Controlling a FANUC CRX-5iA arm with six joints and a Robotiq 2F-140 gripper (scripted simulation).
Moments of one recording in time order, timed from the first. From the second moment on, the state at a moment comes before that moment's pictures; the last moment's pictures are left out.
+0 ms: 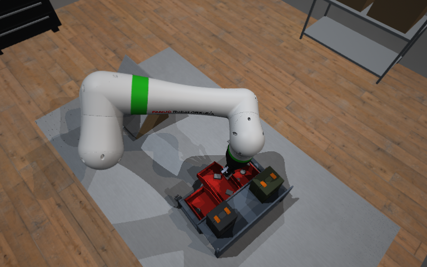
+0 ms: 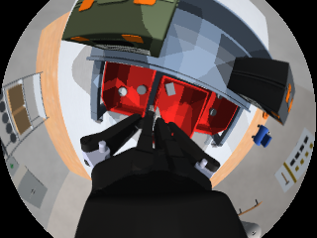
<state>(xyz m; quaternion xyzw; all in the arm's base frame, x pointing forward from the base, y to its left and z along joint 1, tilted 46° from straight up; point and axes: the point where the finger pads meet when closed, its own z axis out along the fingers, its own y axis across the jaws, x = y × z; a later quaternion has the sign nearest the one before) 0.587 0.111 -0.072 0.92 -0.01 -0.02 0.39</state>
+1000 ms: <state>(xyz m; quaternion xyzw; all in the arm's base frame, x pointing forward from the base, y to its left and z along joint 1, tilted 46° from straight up) 0.587 0.111 -0.072 0.92 -0.01 -0.01 0.39</state>
